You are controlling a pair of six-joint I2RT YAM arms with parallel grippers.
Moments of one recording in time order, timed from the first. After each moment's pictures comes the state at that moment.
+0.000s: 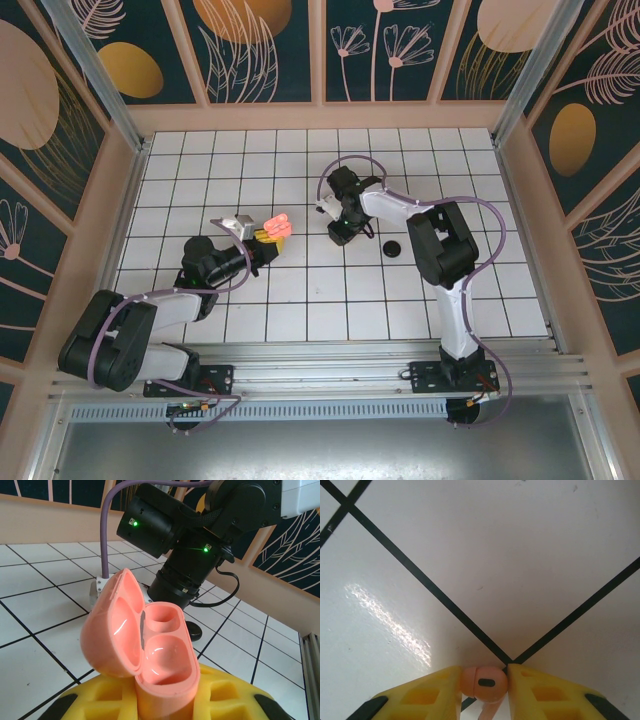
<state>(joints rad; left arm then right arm) -0.33 1.35 0.28 1.00 0.70 -0.31 0.58 2.12 1.56 -0.76 -0.10 -0.27</state>
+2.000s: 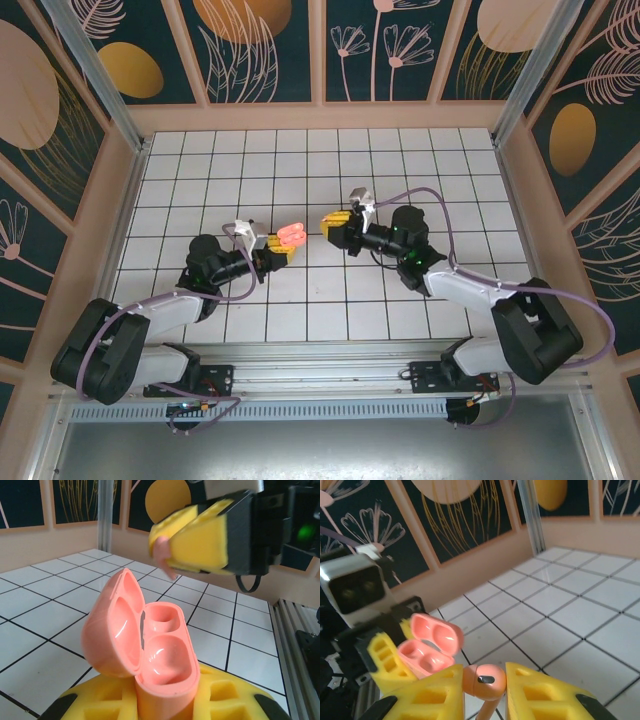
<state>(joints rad) -0.41 1.29 0.32 0.92 0.80 -0.14 0.61 1.33 0.60 0.70 -0.59 0.26</state>
